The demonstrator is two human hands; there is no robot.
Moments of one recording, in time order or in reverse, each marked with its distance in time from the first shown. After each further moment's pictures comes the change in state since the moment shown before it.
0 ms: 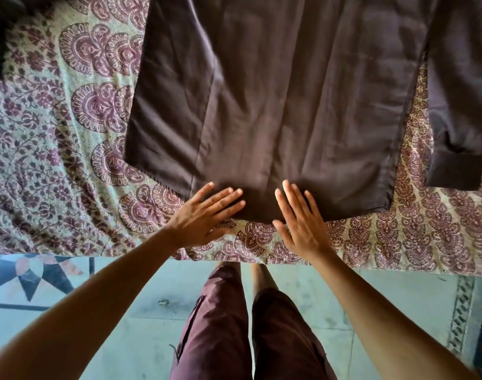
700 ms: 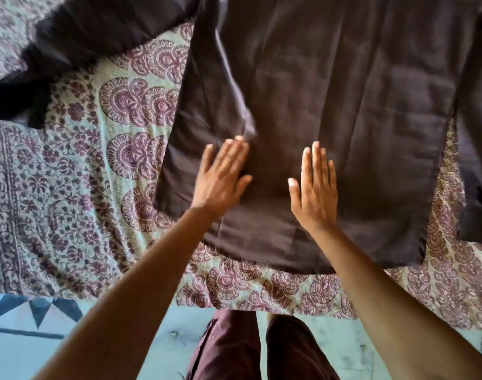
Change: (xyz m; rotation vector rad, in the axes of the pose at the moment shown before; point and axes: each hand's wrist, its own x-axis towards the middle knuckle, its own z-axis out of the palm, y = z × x) left_hand 0.090 -0.107 -0.053 -0.085 0.117 -0.565; right_hand 0.162 -0.002 -0.043 -0.017 0.152 0.315
